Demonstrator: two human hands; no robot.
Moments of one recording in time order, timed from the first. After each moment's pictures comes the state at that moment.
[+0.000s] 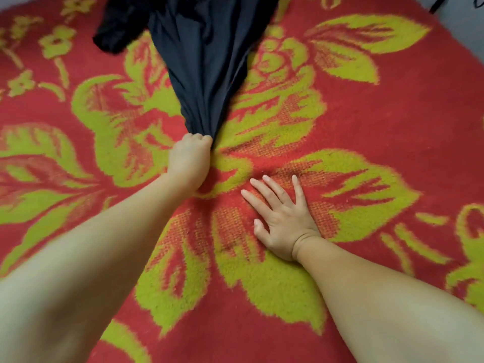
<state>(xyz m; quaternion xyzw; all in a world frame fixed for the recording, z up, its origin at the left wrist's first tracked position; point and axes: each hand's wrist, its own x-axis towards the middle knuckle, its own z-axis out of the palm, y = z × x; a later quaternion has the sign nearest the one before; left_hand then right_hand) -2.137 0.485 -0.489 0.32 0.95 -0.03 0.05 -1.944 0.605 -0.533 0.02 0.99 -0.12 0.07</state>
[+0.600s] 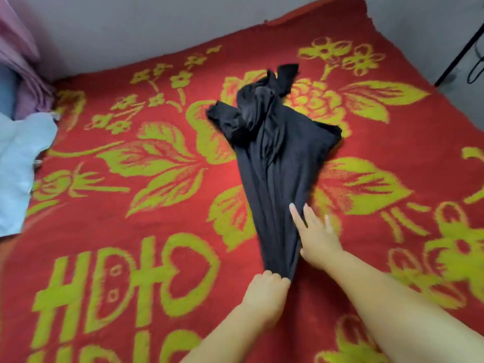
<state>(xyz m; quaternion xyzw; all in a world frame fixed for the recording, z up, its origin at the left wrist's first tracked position) -1.820 0.369 -0.428 0.36 0.87 -0.02 0.33 -1.850 0.539 -0.478 0.07 0.97 -0.08 0.20</state>
